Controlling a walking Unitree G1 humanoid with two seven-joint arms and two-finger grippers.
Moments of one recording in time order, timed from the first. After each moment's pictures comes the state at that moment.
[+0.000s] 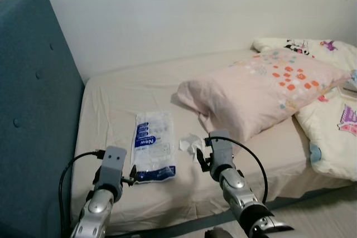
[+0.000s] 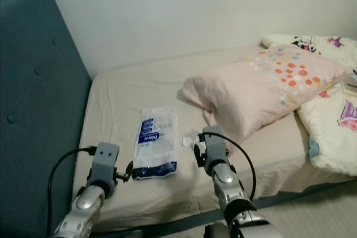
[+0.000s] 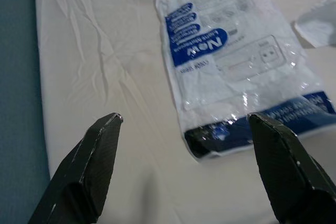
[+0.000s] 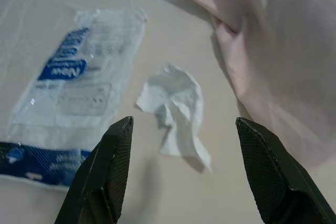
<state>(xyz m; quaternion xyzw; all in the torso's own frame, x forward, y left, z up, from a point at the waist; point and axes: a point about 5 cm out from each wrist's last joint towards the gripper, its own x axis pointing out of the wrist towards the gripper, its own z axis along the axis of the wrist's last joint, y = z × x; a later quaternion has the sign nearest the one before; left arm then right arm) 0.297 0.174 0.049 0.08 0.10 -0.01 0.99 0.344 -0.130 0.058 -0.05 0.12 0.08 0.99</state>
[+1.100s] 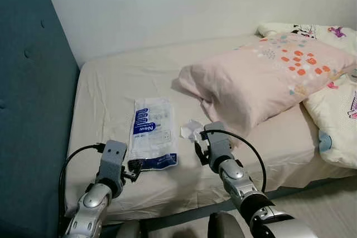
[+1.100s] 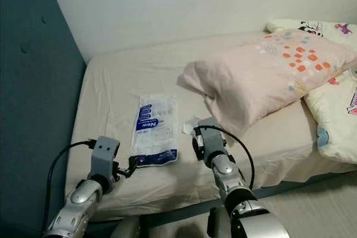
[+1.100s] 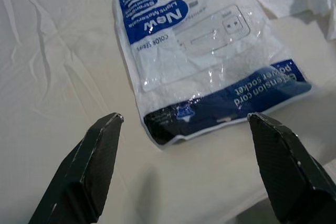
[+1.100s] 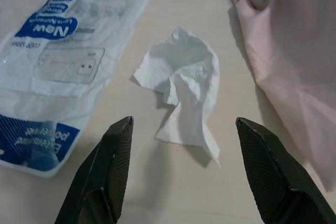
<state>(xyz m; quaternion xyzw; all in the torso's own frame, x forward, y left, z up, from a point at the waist) 0.292 0.169 0.061 0.05 0.09 -0.09 0.99 0.351 -0.131 0.066 -0.11 0.12 0.10 0.98</state>
